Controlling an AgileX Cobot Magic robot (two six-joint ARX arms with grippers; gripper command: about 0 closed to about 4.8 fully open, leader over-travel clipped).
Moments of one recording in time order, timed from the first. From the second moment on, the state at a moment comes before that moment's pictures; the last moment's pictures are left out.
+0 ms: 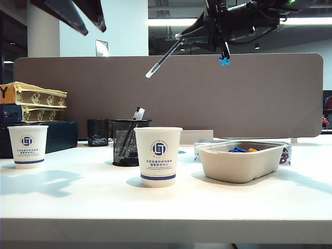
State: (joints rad) left arm -0.53 1.24 1.26 -0.67 -0.04 0.10; right arm 0.25 1.87 1.54 0.25 -0.88 0.45
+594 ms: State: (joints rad) left arm -0.53 1.20 1.08 -0.49 -0.07 0.07; right arm 0.34 1.93 1.55 0.21 -0.78 0.35
